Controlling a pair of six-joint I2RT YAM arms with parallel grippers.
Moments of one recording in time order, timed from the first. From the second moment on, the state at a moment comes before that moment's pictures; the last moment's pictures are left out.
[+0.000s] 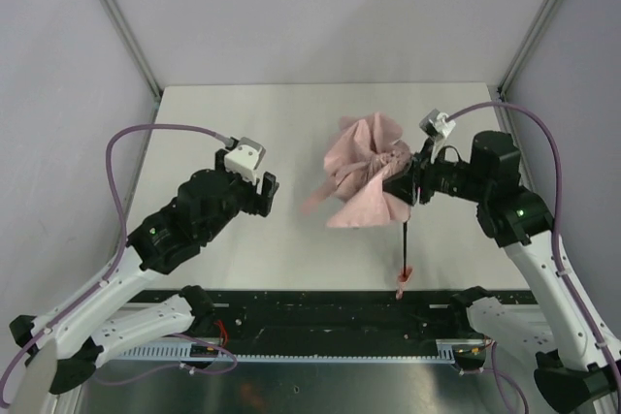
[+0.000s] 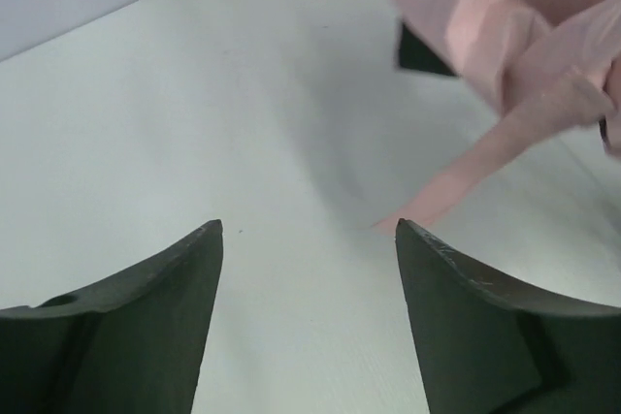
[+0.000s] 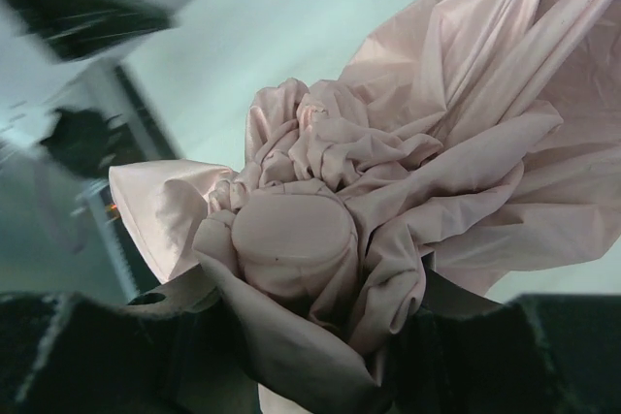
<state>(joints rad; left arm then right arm) -0.84 0.80 0.99 -0.51 -0.32 -0.03 0.36 0.86 1.10 -0.54 -0.74 0.10</state>
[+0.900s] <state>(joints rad) -0.83 0.24 0.83 -0.53 -0.36 -0.37 0.97 2.22 1.23 1.07 1.21 -1.40</state>
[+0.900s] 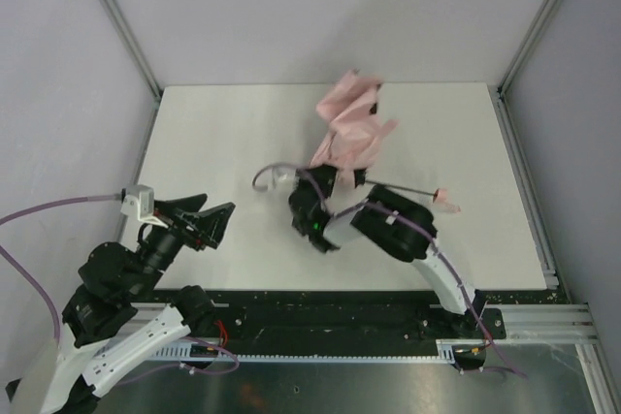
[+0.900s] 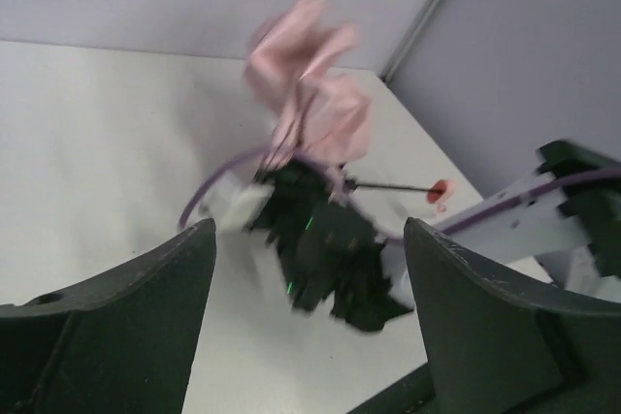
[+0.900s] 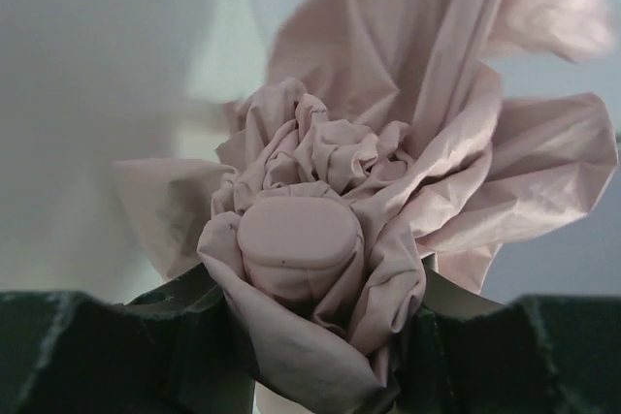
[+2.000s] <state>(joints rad) -0.83 0.31 0.52 -0.54 -0.23 -0.94 0.89 2.01 1.26 -0.15 0.14 -0.32</state>
